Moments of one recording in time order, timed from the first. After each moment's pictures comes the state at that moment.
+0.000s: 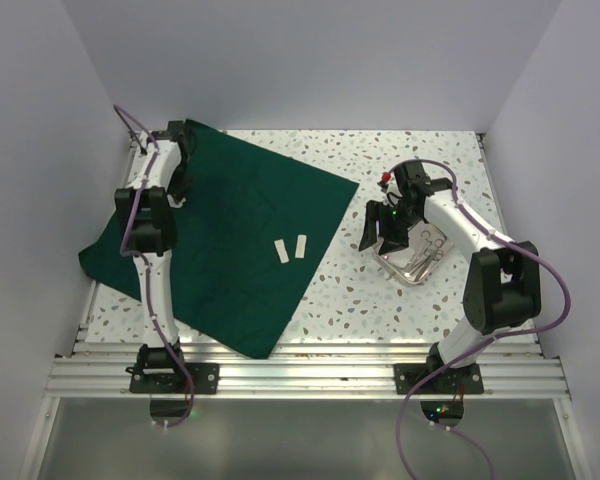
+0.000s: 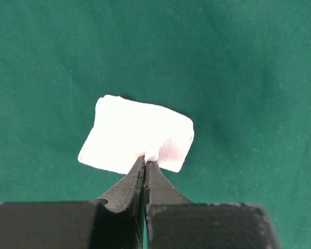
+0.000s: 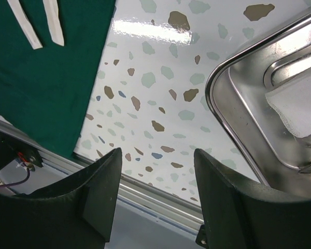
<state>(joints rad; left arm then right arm) 0.05 2.47 2.22 -1.13 -0.44 -0.77 0.22 1.65 1.25 -0.89 -0.37 0.29</state>
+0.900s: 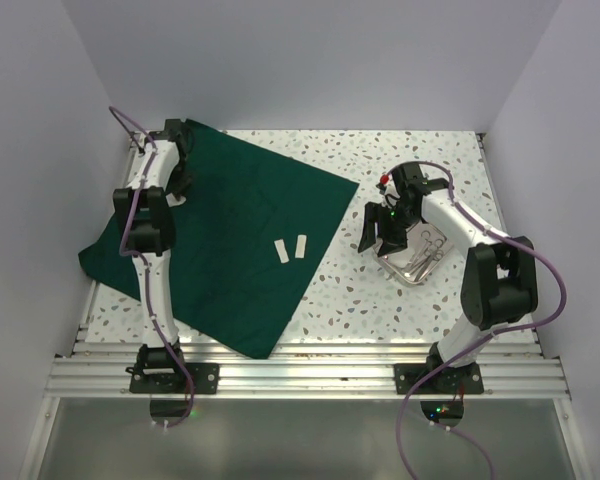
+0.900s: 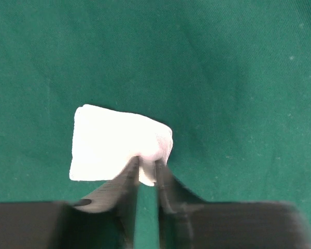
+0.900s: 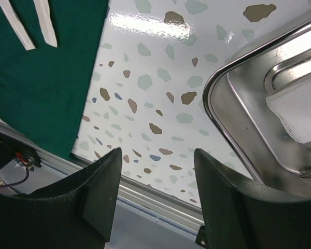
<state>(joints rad) 0.06 2.47 2.22 -1.07 -0.39 -0.81 0.22 1.68 1.25 -0.88 -0.37 0.29</state>
